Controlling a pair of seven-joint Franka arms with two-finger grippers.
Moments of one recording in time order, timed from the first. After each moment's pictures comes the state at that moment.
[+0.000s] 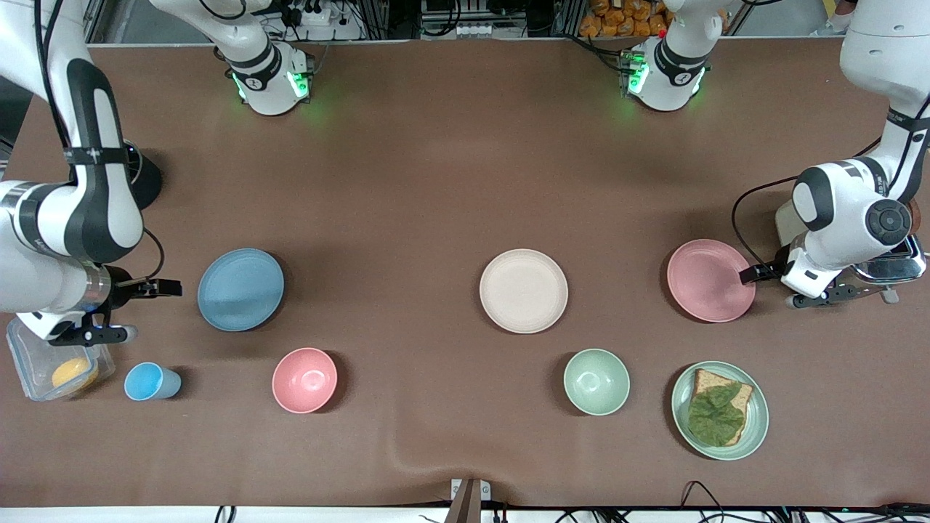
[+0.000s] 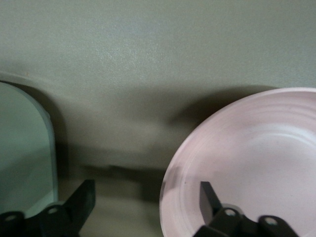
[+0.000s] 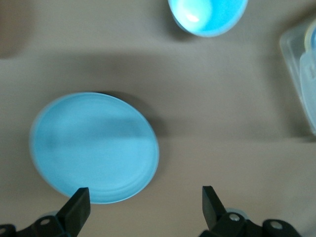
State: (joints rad) left arm 0.22 0.43 0.00 -2.13 0.07 2.52 -0.03; right arm 0.00 0.46 -0.16 -1.69 0.02 1.93 -0.20
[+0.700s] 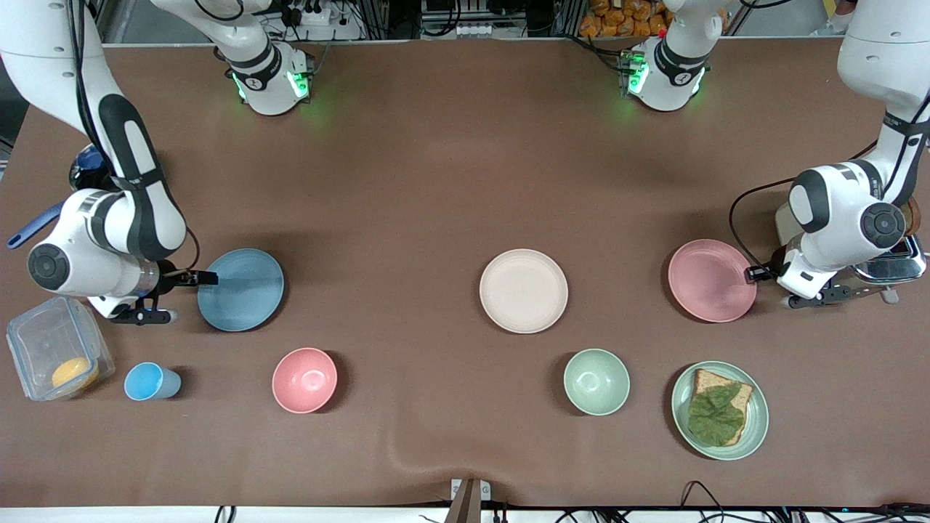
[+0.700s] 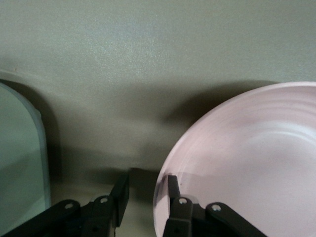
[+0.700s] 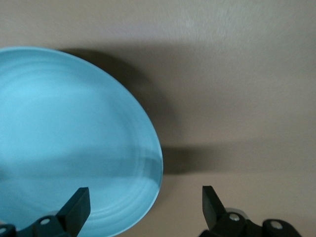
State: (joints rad) left arm 0.22 0.45 -0.01 -2.13 0.07 2.53 -0.03; right arm -0.02 0.52 -0.16 -1.93 0.10 2.18 -0.20
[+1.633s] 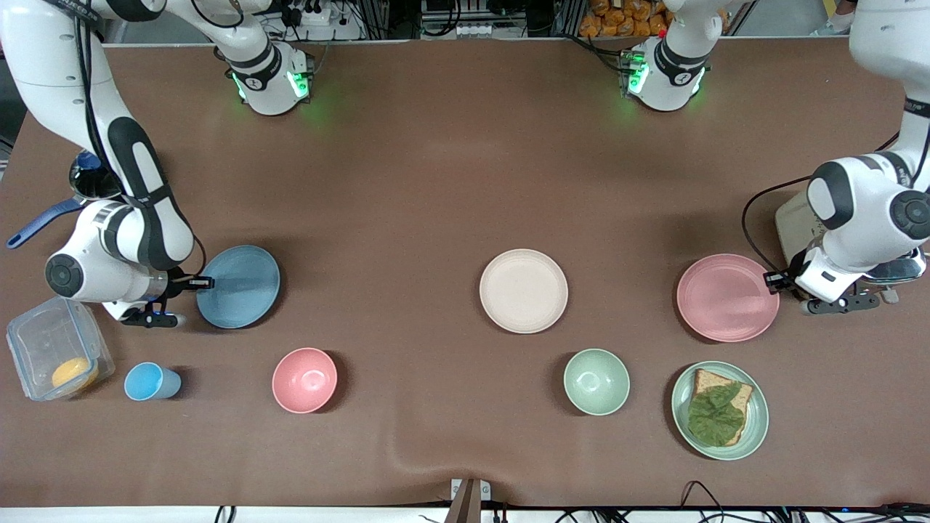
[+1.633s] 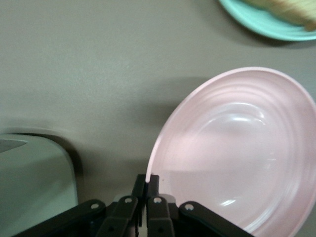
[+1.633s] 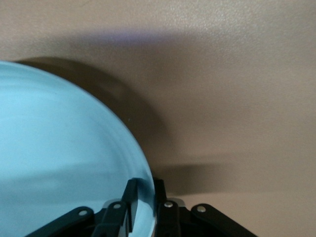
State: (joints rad) left arm 0.22 0.33 -0.05 -2.04 0.05 2.39 0.05; right arm -0.03 0.57 -0.16 -1.92 0.13 2.22 -0.20
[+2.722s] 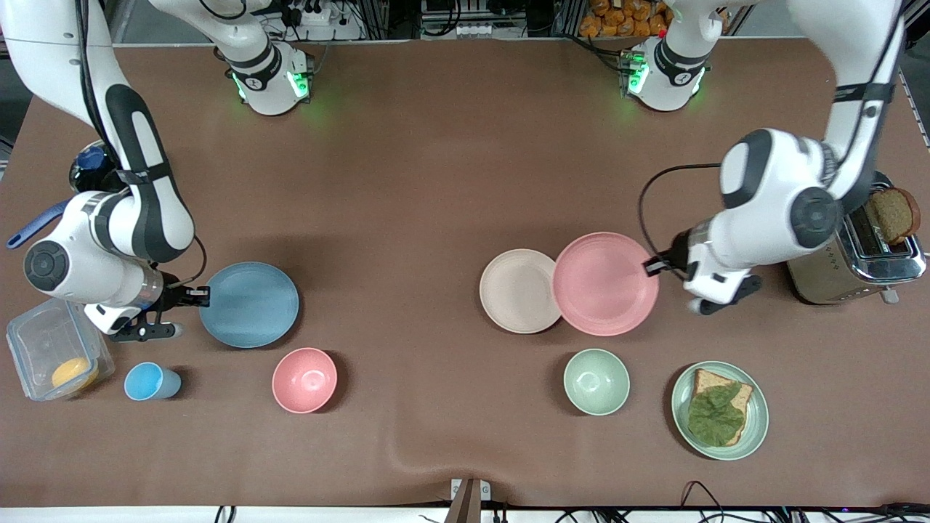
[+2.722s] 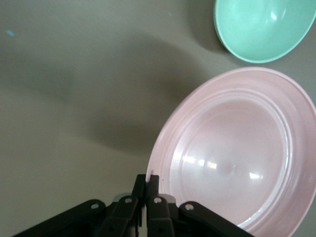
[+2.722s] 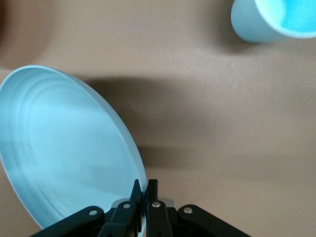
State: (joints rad) left arm 0.03 0.33 -0.33 -1.82 -0.12 2.02 -0.68; right arm 0.05 0.47 -0.14 -1.85 0.13 2.22 -0.26
